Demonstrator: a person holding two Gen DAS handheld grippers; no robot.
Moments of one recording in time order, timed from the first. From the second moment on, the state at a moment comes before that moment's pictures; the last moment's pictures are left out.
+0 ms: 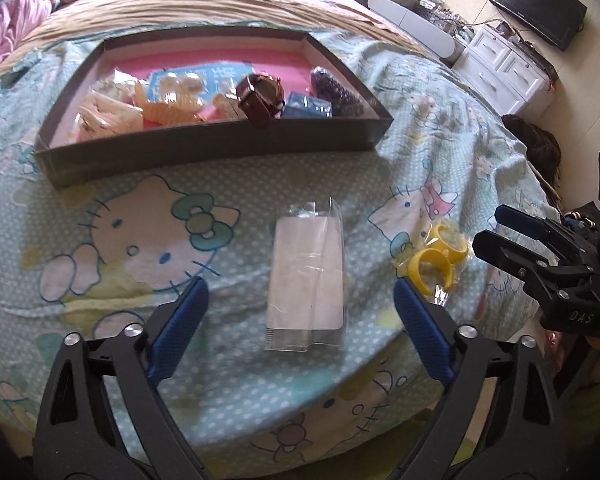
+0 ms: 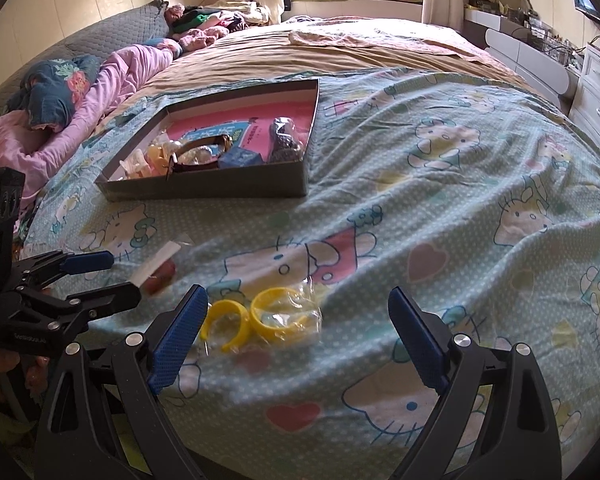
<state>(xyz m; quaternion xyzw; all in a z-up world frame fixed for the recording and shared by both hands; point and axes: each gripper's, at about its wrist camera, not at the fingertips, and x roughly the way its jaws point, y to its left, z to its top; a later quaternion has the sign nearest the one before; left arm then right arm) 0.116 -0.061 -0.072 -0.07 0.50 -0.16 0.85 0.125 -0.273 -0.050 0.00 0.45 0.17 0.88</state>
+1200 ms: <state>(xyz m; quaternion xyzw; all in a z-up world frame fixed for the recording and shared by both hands) 0.117 -0.031 -0.039 -0.06 0.46 -0.12 0.88 0.133 -0.215 -0.050 -0.05 0.42 0.22 0.88</state>
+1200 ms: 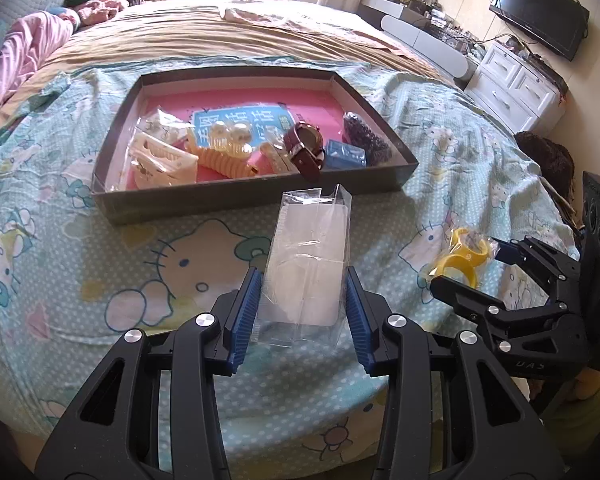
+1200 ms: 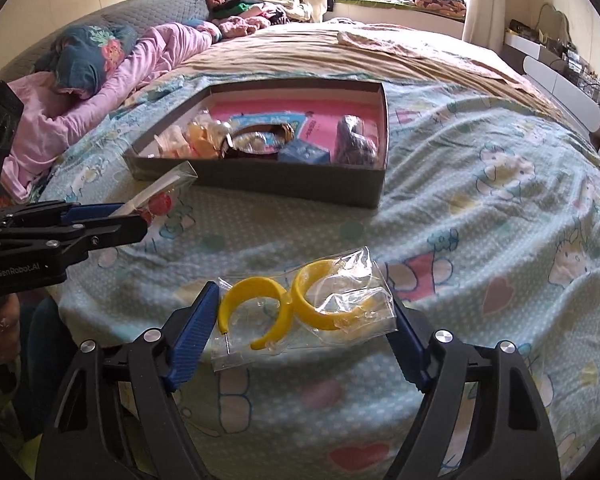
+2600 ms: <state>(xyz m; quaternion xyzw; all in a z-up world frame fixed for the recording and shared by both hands) 0.183 0.003 -0.010 -0.05 0.43 -0.07 0.90 0.227 -0.204 0.004 -0.03 0.36 0.22 0.91</state>
